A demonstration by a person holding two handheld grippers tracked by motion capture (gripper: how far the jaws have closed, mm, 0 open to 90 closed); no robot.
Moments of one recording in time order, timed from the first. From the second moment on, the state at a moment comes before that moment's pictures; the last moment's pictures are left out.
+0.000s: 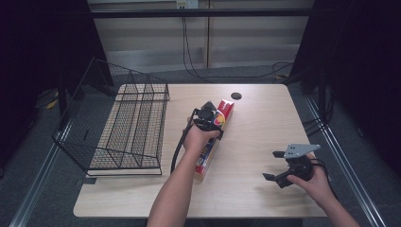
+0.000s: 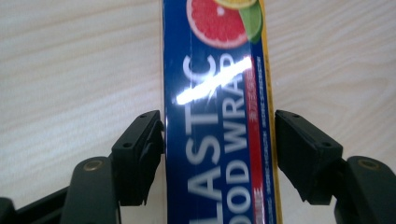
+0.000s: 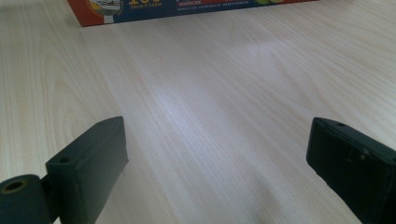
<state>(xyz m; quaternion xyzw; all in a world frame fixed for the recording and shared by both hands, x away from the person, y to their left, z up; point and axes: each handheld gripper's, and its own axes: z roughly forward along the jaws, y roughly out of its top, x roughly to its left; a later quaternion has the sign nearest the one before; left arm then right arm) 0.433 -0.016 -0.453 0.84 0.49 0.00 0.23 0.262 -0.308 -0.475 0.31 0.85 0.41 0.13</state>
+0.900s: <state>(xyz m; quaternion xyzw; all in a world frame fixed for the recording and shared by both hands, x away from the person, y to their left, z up) 0.439 -0.005 -0.408 0.85 0.50 0.00 0.16 0.263 -0.310 -0.475 0.30 0.85 0.41 0.13</state>
